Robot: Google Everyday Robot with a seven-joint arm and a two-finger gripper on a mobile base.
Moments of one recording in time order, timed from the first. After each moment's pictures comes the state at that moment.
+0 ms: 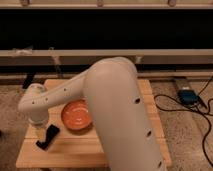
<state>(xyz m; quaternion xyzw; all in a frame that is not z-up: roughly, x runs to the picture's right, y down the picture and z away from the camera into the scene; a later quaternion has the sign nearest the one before) -0.325 0.217 0.748 -0.33 -0.13 -0.06 0.93</state>
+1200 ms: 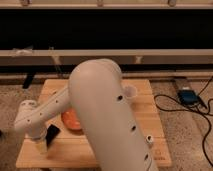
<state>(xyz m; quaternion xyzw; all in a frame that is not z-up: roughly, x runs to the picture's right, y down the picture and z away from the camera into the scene) -0.336 0.269 0.762 -0.32 -0.11 -0.13 0.93</state>
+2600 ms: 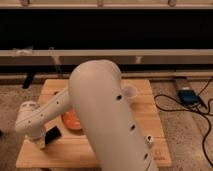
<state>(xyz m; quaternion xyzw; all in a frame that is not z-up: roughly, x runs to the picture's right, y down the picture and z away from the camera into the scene) -0.348 0.270 0.755 -0.31 -0.15 -0.14 0.93</state>
